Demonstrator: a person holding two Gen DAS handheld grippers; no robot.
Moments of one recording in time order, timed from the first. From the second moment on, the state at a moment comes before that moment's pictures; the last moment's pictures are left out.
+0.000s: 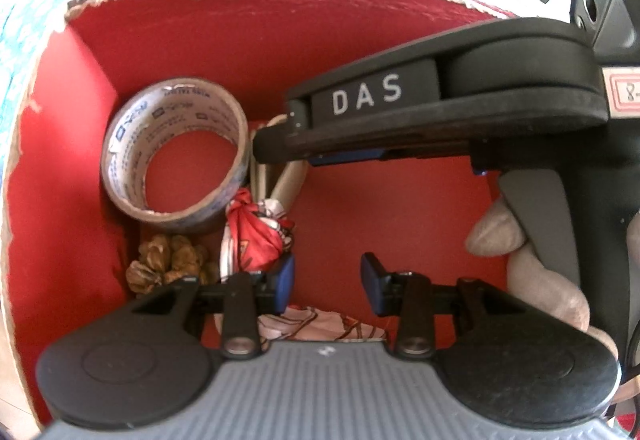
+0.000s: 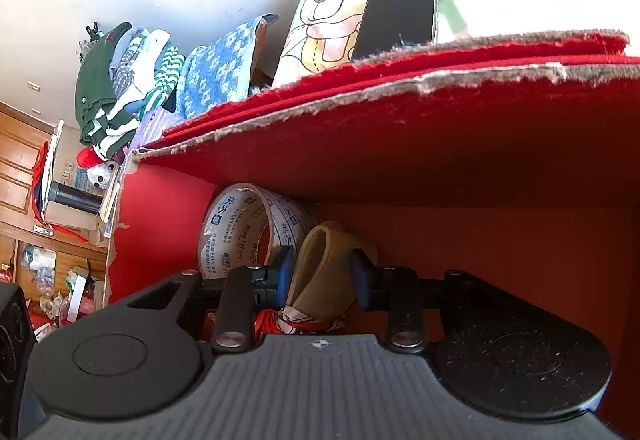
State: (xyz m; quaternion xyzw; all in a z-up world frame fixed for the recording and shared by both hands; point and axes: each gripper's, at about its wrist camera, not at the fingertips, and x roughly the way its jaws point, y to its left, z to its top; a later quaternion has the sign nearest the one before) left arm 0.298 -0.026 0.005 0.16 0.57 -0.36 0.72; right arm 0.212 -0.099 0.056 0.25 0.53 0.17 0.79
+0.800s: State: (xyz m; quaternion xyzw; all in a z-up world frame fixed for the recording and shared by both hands) left arm 0.287 -0.032 -0.004 0.16 0.56 -0.40 0.71; right arm 0.213 -0.102 0.068 0.24 0.50 0.18 0.81
